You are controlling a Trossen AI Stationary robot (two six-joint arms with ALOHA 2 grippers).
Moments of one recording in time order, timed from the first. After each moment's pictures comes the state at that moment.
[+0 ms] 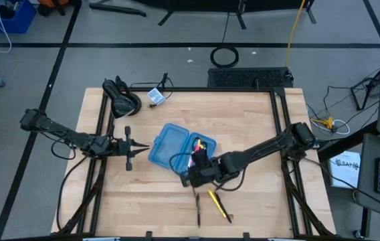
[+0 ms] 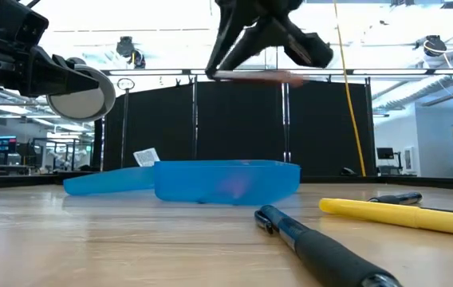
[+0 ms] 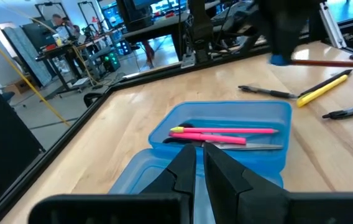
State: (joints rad) left arm -0.35 0.46 0.04 0.28 -0.44 0.20; right arm 0.35 1.91 1.55 -0.63 0.35 1.38
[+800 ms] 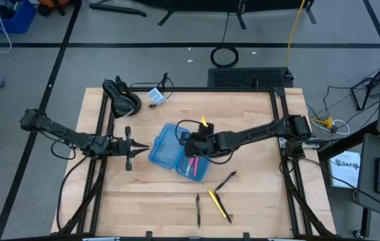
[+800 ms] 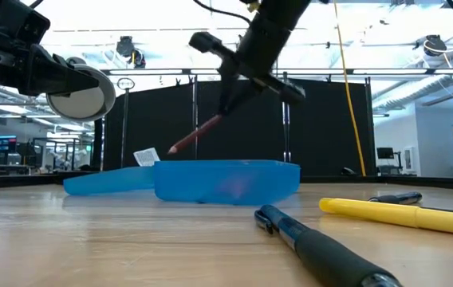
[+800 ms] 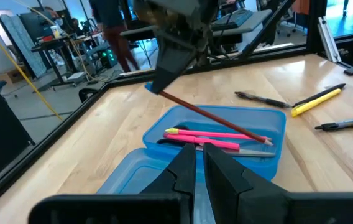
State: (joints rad) left arm -0.35 0.46 0.04 0.29 -0.43 0.12; right arm 0.13 1.91 1.45 -0.56 0.63 1.66
